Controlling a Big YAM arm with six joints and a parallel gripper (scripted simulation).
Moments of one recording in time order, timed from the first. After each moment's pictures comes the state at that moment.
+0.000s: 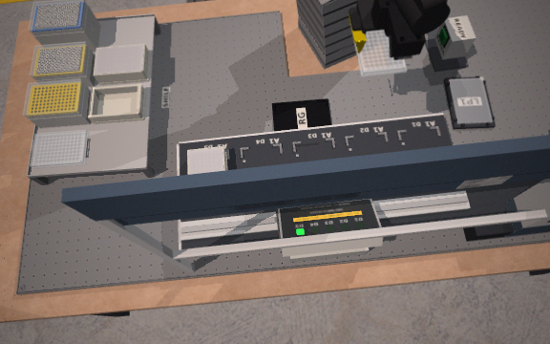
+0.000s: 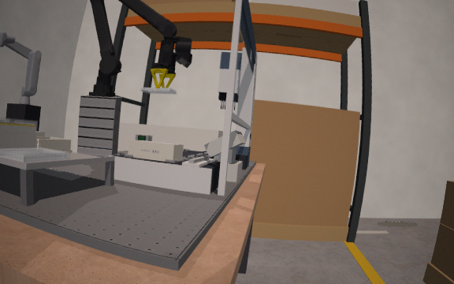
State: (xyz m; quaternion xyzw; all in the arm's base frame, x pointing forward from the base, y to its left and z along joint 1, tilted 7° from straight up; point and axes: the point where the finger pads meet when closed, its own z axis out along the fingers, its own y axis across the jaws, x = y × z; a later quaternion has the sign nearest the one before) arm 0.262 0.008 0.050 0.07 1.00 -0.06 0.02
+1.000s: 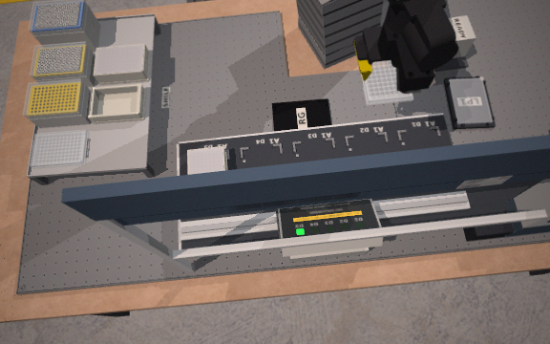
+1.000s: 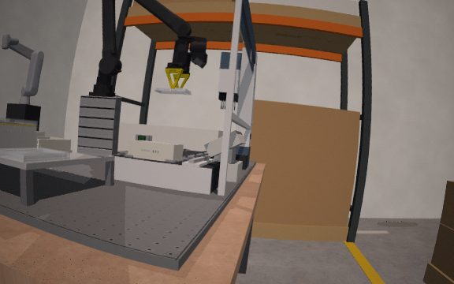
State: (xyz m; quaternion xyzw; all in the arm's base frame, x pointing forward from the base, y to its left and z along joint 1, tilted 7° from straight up) arm 0.323 -0.001 0.052 0.07 1.00 -0.06 0.02
